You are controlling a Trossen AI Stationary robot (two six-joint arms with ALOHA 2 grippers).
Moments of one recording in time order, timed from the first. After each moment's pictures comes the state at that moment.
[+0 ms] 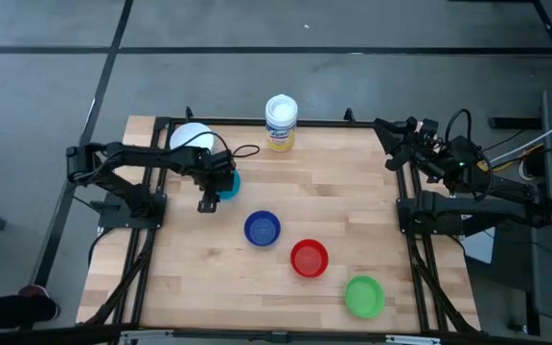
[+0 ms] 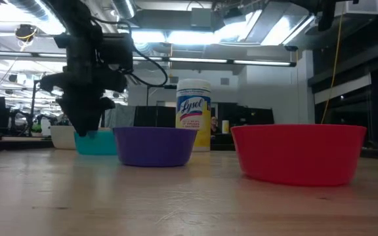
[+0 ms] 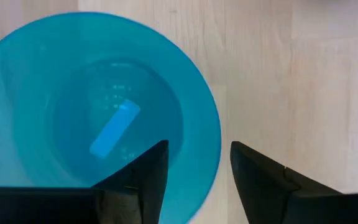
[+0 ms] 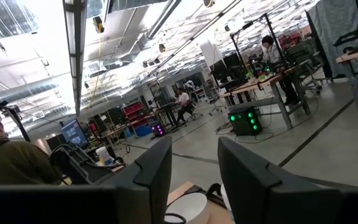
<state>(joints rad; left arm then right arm) 0.34 1.41 0.75 -0.70 0.15 0.34 -0.22 0.50 0.60 0.17 0.32 0.37</state>
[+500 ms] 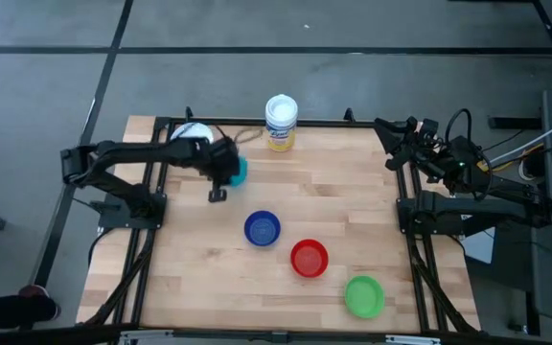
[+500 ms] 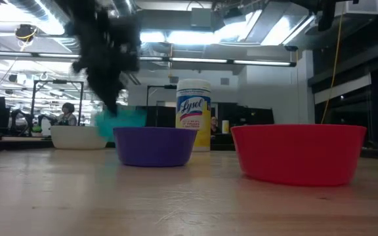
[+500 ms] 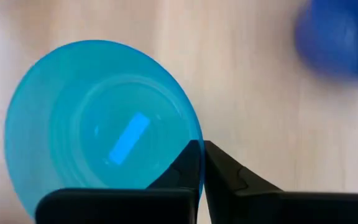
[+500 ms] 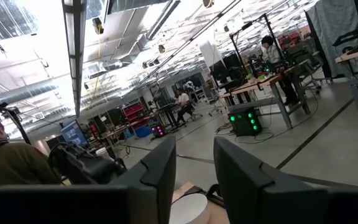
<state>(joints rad) 0.38 1.35 0.90 -0.69 0.10 0.25 -0.21 0.50 0.60 0.17 0.32 0.37</state>
